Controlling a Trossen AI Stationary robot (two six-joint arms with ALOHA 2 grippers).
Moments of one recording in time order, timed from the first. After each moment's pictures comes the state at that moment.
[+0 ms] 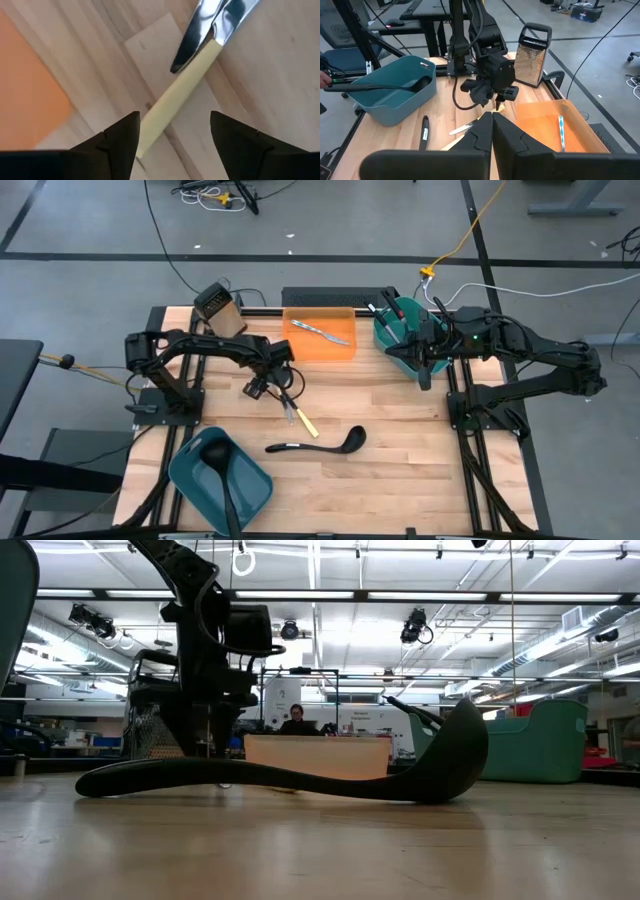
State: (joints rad) left arm 0.31 1.64 0.95 -0.70 -0.06 0.86; right arm -0.09 0.95 1.19 -0.59 -0.02 0.02
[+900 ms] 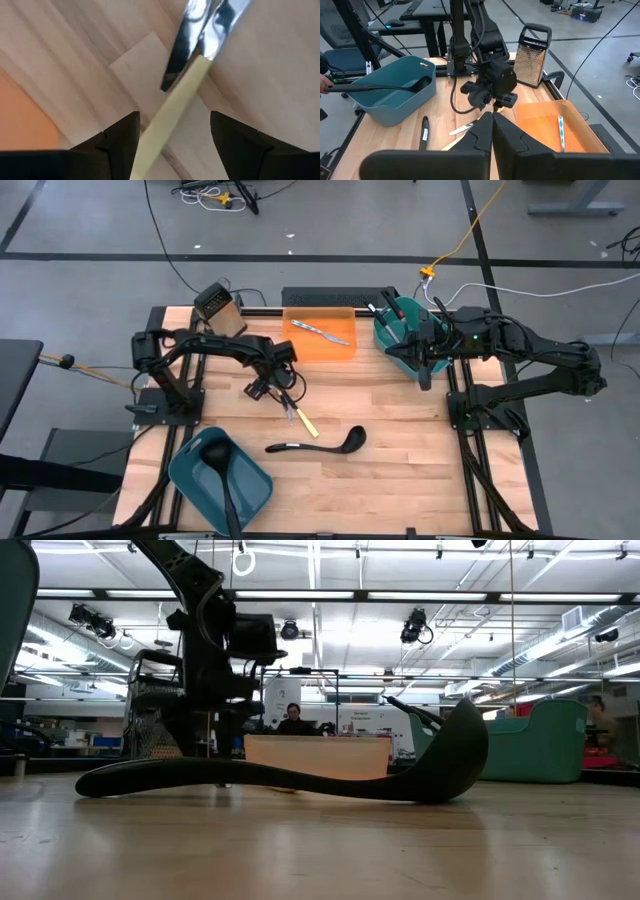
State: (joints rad) left arm 0.31 1.69 0.96 -0.68 0.00 0.95; right arm -0.09 0.95 1.19 -0.59 -0.02 0.02
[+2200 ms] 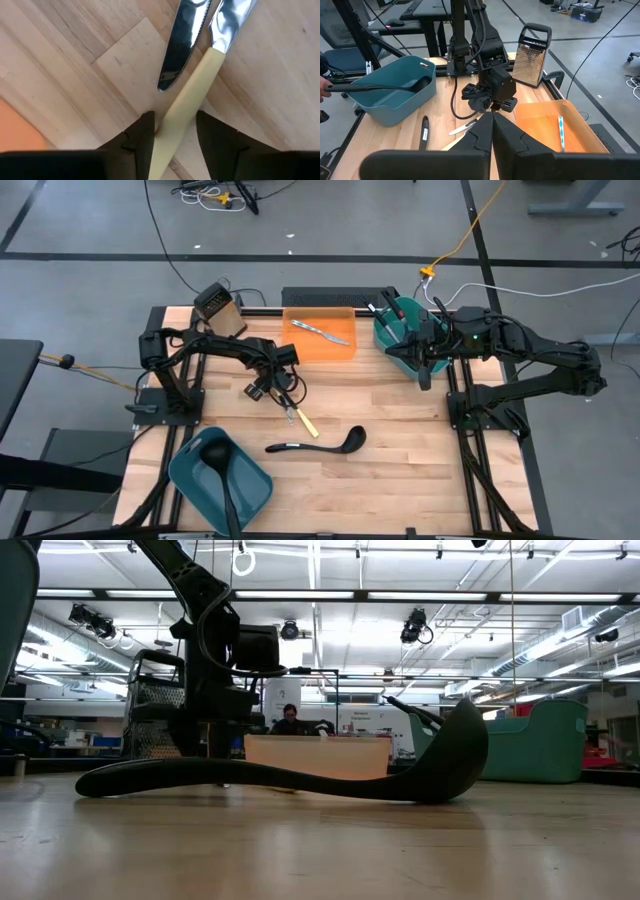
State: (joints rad) left arm 0.31 1.75 0.96 -0.66 -0.04 0.98; right arm -0.09 0.95 1.19 -0.59 -0.02 0.02
